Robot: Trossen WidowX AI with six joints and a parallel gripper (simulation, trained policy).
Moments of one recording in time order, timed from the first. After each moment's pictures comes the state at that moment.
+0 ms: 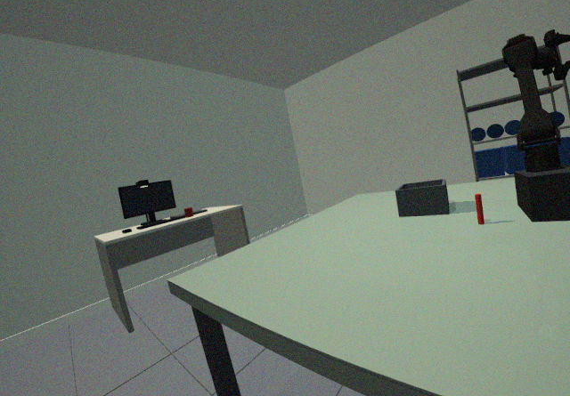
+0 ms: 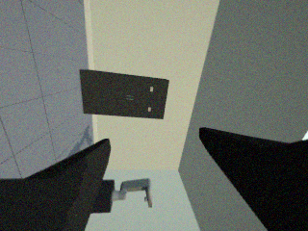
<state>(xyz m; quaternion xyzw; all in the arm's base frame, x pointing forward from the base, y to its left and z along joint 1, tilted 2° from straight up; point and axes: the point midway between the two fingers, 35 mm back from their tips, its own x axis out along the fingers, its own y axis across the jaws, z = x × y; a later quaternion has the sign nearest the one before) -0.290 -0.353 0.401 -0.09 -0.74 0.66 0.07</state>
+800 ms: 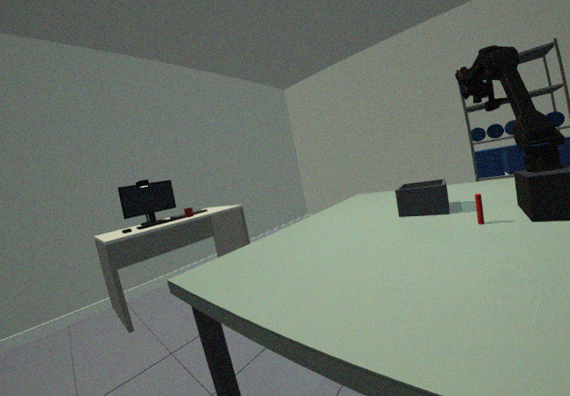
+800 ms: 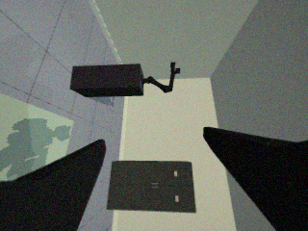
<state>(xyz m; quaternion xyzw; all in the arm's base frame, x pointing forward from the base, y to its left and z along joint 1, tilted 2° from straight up) -0.075 -0.470 0.349 0.12 -0.69 0.68 -0.22</state>
